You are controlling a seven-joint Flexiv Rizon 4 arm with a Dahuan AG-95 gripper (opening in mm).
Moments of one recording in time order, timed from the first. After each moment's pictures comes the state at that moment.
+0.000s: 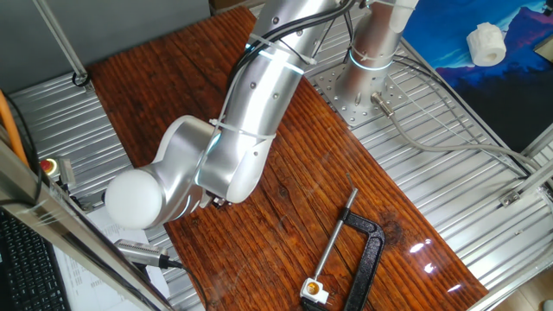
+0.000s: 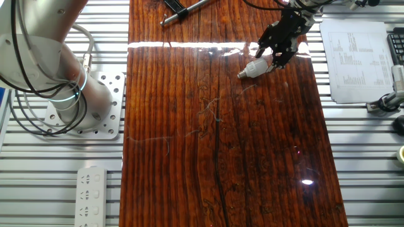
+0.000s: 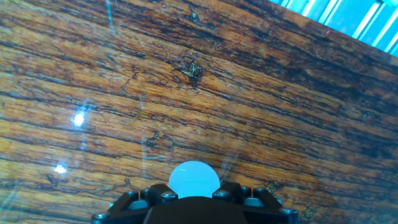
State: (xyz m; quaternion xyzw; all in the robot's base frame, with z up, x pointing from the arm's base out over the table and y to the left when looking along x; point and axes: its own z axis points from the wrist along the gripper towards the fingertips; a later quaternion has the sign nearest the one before) arm 0.550 0.124 0.040 0.19 -0.95 0.12 0.23
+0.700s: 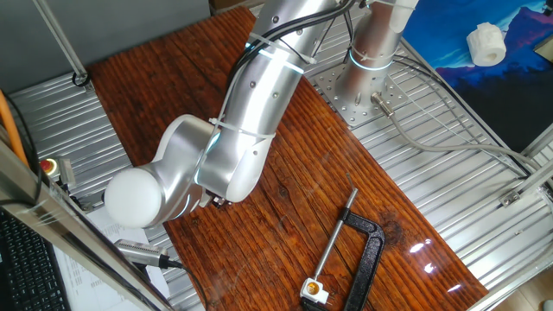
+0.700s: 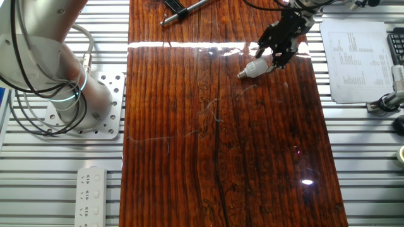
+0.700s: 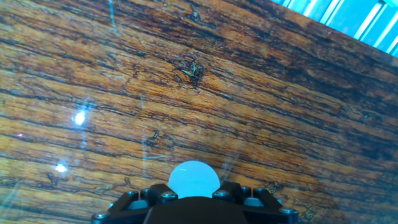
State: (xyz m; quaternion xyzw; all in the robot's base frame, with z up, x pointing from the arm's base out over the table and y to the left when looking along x) arm 0.548 0.124 0.039 0.20 -0.95 0.11 0.23
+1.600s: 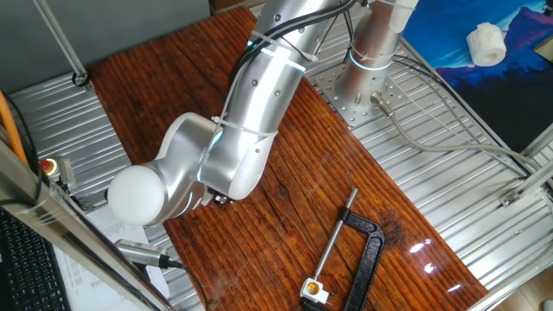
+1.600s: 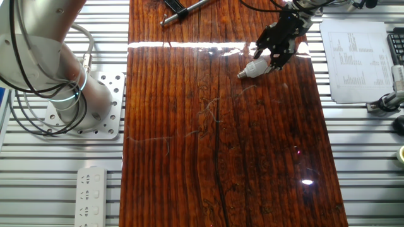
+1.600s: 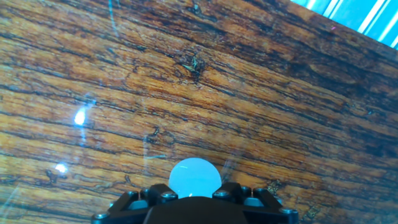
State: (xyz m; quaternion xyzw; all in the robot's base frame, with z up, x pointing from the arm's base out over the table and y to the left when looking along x) arm 0.545 0.122 0.037 0.19 -0.95 0.11 0.23
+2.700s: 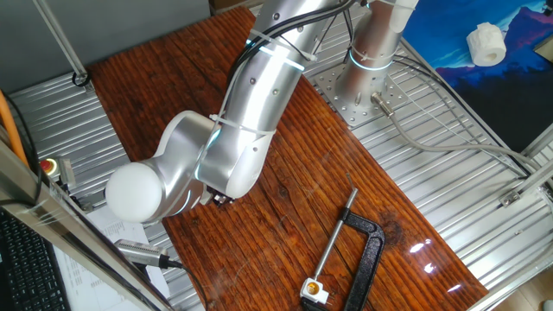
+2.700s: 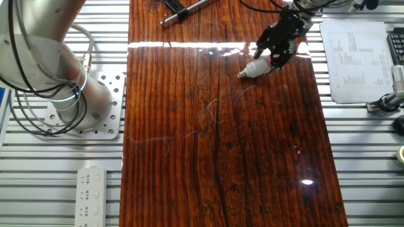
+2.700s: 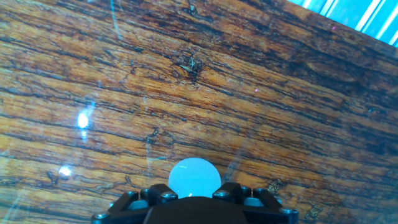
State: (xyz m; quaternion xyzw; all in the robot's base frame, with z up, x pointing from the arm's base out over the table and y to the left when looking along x) arm 0.544 0.121 0.038 0.19 -0.95 0.11 0.23
